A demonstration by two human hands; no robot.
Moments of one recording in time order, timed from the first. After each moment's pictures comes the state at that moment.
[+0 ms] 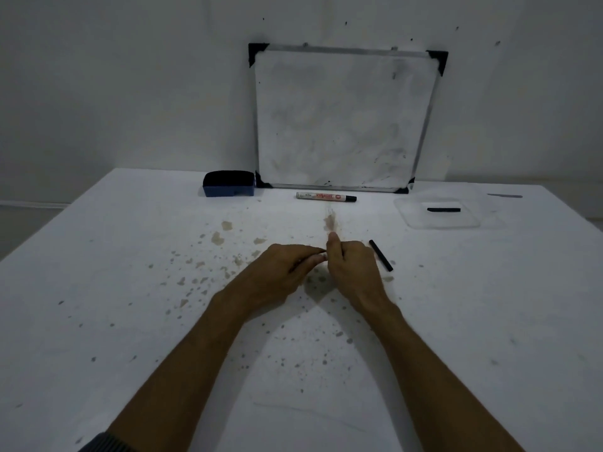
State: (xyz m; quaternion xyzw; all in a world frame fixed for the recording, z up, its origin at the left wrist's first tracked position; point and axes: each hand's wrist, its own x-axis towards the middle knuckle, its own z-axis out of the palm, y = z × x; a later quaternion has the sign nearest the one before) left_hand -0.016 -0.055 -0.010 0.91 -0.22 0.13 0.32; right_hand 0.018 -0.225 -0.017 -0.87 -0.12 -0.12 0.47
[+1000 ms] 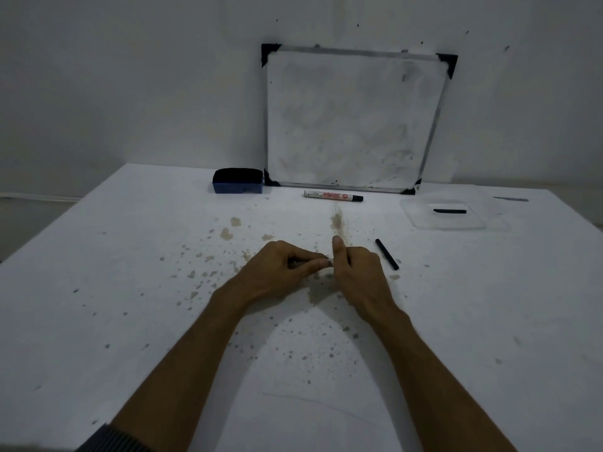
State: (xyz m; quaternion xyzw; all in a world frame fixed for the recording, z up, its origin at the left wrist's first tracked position) left_hand -0.028 -0.045 -0.004 0.89 -0.13 0.04 0.43; right_hand -0.005 -0.226 -0.012 -0.89 -0.14 -0.10 0.43
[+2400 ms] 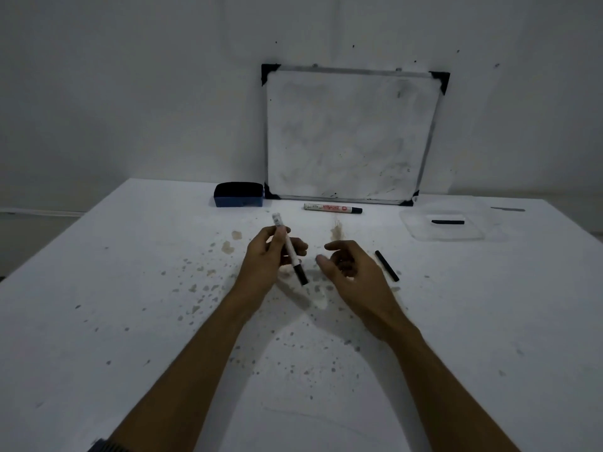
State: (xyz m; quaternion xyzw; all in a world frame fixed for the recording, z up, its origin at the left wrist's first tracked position) left_hand -0.024 -0.047 0.008 0.68 0.04 0.13 0.72; right_hand -0.014 -0.234 0.003 -0.83 -0.17 -0.03 0.53
